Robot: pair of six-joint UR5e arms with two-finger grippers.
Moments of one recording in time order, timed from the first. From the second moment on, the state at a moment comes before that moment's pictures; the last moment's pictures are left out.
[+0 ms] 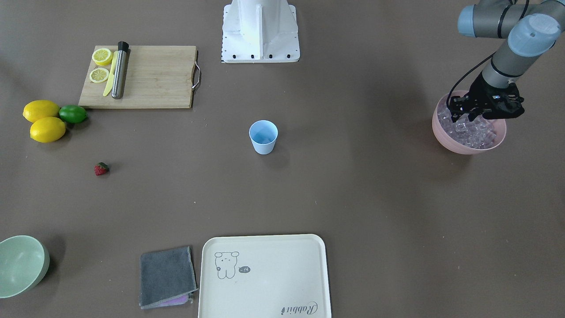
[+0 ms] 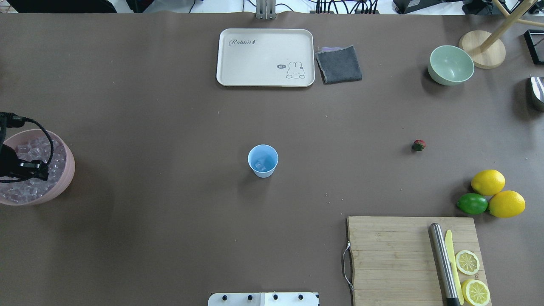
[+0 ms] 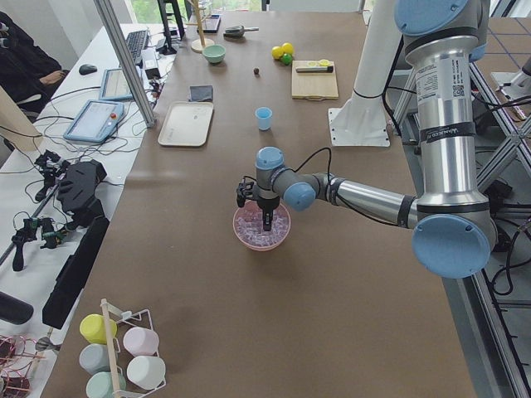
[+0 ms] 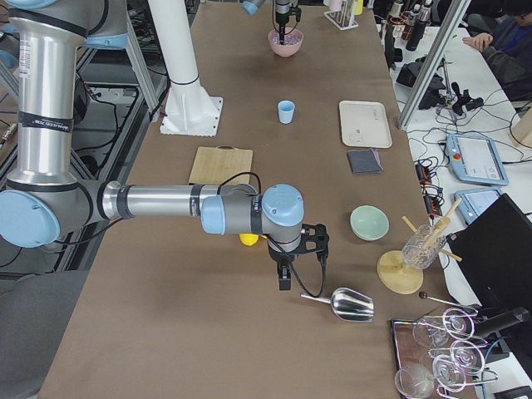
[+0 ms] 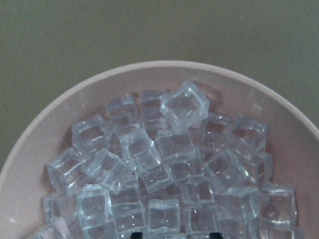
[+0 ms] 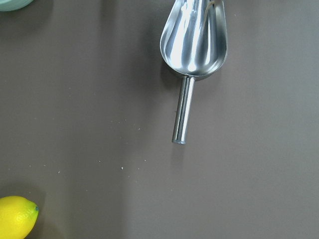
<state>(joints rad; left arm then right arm) -0.87 -1.41 -1.88 -1.96 -2.07 -0.85 1.61 -1.71 1.76 -1.56 2.32 -0.02</state>
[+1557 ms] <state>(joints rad) -0.90 -1.41 -1.94 -1.95 -2.11 -0.83 1.61 -1.71 1.75 -1.56 2.32 -0.03</state>
